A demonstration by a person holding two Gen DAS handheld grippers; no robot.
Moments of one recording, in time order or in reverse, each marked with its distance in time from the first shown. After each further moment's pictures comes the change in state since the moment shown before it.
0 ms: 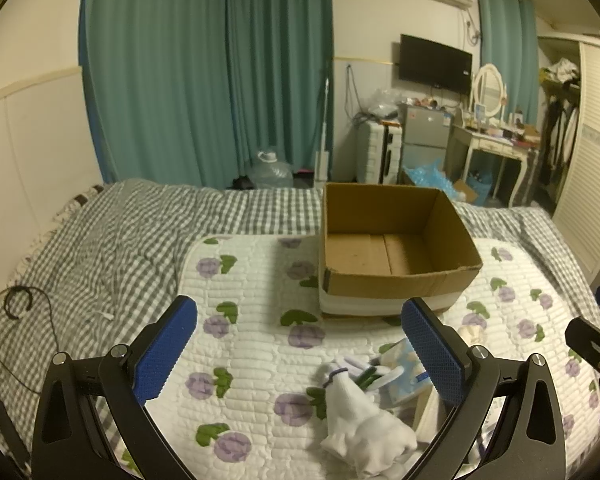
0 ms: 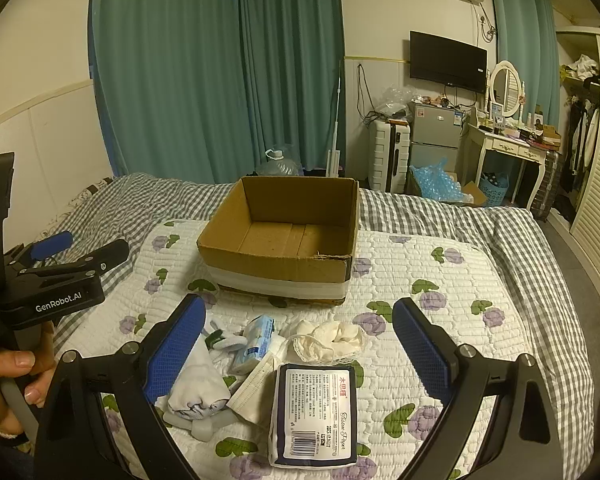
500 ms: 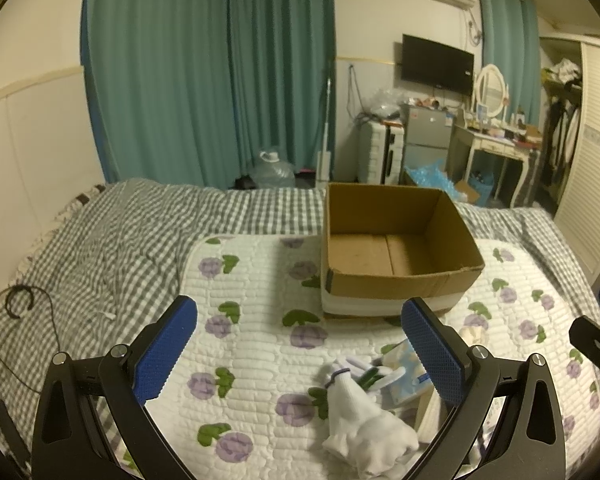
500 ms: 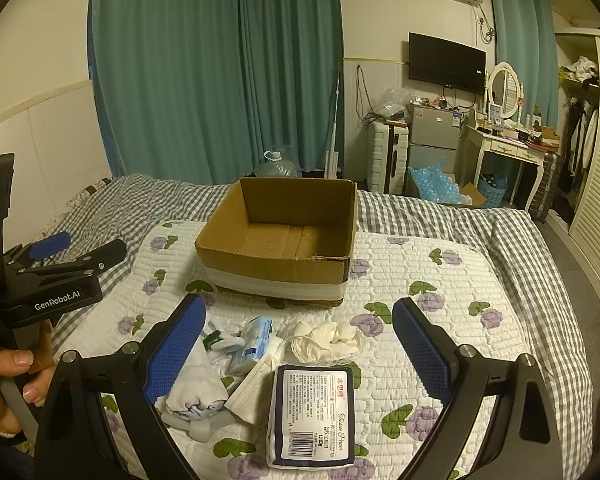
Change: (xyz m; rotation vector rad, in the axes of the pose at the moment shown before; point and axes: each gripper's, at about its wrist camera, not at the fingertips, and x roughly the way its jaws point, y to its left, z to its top) left arm 0.000 0.003 -0.001 0.003 -0.007 0.009; right arm 0.000 -0.002 -0.001 -0.003 -0.004 -0.004
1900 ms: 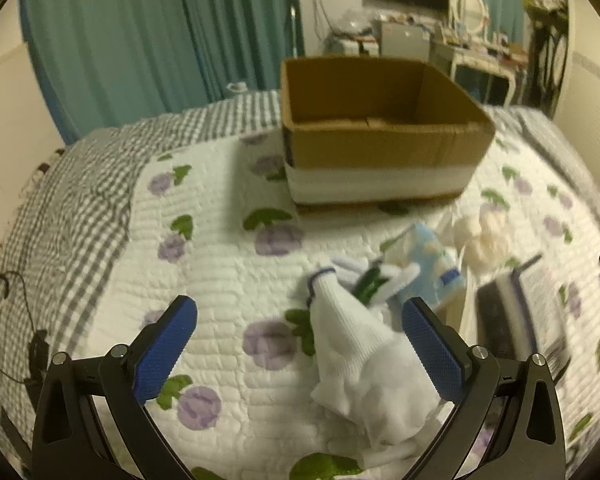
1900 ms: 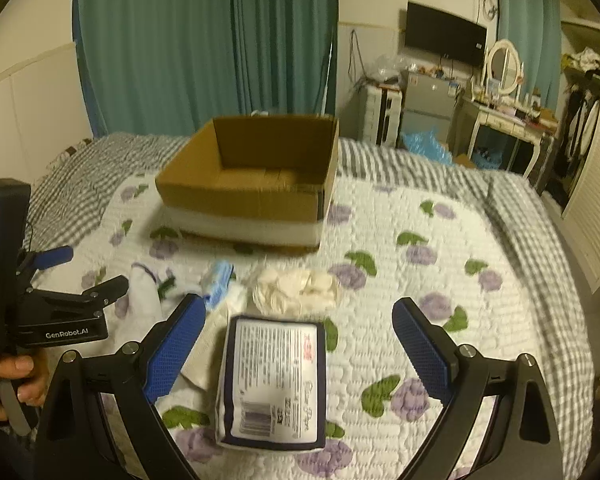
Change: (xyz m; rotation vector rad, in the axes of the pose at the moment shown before) left arm 0.072 -0.037 -0.079 0.153 0.264 -0.028; right arm 0.046 -0.030 -0.043 -0.013 0.130 -0.040
